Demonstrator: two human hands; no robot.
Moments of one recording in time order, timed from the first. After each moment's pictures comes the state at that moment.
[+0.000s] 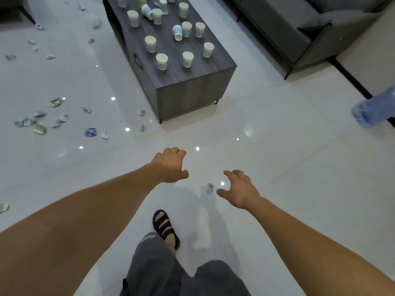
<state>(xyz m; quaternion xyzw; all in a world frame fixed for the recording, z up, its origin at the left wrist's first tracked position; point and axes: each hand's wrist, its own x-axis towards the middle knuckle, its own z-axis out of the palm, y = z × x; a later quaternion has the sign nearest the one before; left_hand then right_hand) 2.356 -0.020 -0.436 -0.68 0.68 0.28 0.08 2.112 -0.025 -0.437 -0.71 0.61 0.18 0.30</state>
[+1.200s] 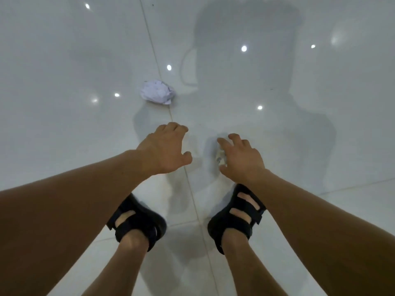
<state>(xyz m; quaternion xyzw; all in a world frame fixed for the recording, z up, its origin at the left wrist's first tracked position) 2.223 -0.149 -1.068 -0.72 0.49 0.47 0.12 2.017 -0.217 -1.131 -0.82 0.36 0.34 0.28</state>
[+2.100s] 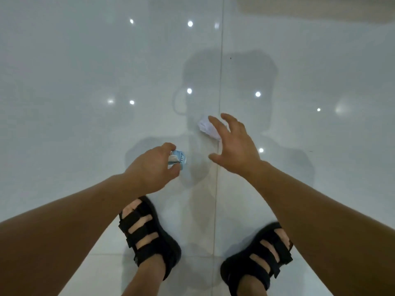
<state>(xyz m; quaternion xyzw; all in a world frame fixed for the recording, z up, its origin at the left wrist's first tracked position) 2.341 -0.058 -1.057 -0.83 0.30 0.46 -0.07 2.203 -0.235 -1.108 -0.90 0.27 0.16 0.30</state>
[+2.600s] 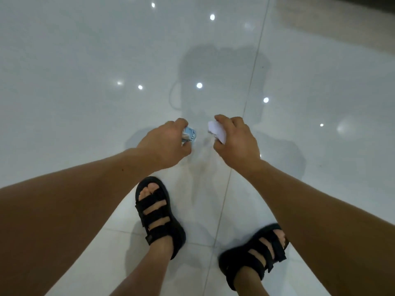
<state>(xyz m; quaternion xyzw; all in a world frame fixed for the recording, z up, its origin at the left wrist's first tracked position) 2.385 -0.041 -1.026 -0.86 0.31 0.39 -0.10 2.260 -0.191 -1.074 -0.89 0.30 0.16 0.31</state>
